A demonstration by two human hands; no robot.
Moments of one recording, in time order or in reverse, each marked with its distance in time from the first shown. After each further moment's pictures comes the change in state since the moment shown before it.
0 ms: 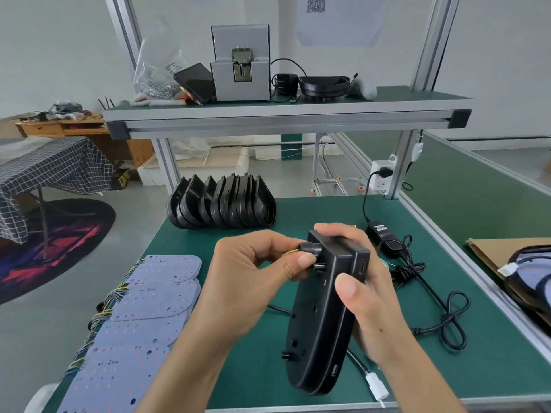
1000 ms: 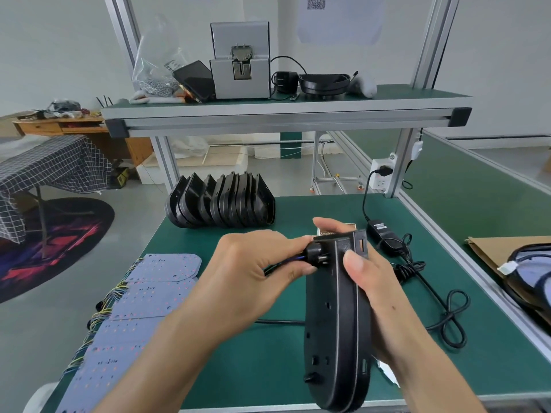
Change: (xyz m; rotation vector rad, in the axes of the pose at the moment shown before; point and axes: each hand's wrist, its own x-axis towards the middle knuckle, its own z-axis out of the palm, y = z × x) left_hand 0.009 0.000 -0.017 0.614 -0.165 0.431; right_hand -0.001 -0.029 0.002 0.117 -0.007 0.286
